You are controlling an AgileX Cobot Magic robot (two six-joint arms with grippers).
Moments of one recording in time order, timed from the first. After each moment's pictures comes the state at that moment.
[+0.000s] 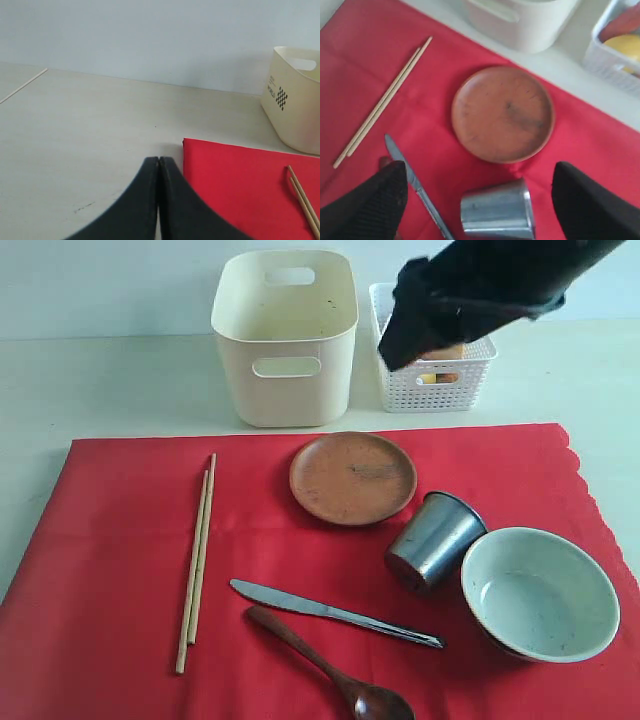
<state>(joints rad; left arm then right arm) 0.08 0.01 0.00 -0.03 0.26 -0.06 0.45 1.46 -1.28 0.27 0.96 -0.23</state>
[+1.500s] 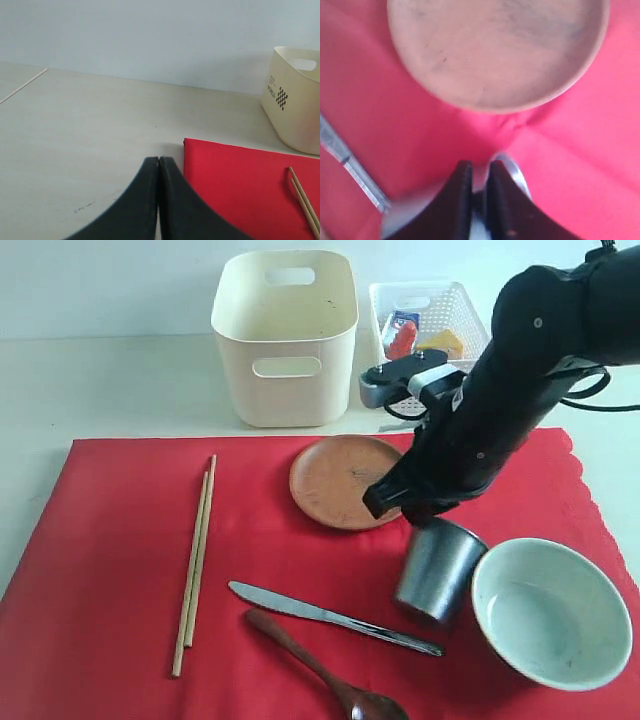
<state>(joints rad) 0.08 0.01 0.00 -0.03 0.26 -0.06 0.51 1.73 -1.00 0.20 0.71 -0.17</state>
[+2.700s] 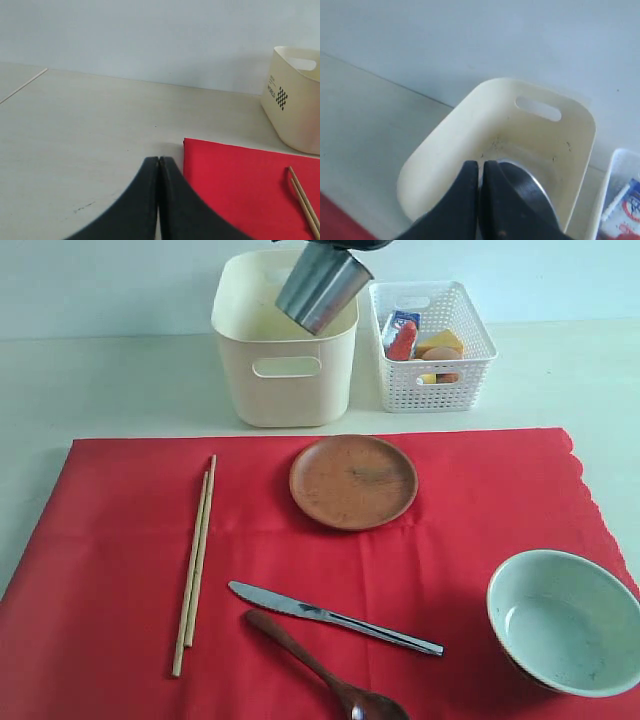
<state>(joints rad) 0.08 0.01 0.00 -0.03 0.26 -0.06 0.51 1.84 -1.47 0.29 0.17 -0.26</state>
